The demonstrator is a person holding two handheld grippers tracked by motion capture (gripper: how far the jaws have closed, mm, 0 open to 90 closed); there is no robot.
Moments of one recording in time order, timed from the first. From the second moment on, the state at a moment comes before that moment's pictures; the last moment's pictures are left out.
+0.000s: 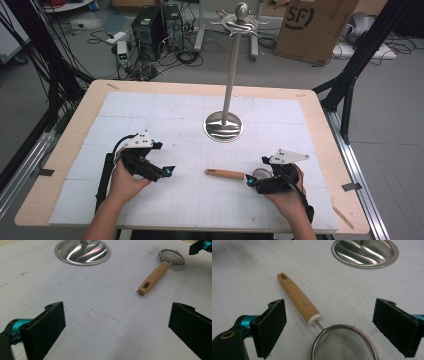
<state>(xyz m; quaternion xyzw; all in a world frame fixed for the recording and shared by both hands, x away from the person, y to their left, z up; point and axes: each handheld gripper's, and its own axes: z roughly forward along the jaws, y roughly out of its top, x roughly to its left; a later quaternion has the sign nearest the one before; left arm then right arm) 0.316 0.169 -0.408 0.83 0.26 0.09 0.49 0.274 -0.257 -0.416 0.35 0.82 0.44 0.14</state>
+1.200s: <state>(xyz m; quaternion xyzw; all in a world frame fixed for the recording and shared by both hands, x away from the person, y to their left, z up) 0.315 0.181 -0.405 0.81 0.27 0.10 0.51 0.294 -0.212 -0.427 0.29 0.90 0.31 0.10</state>
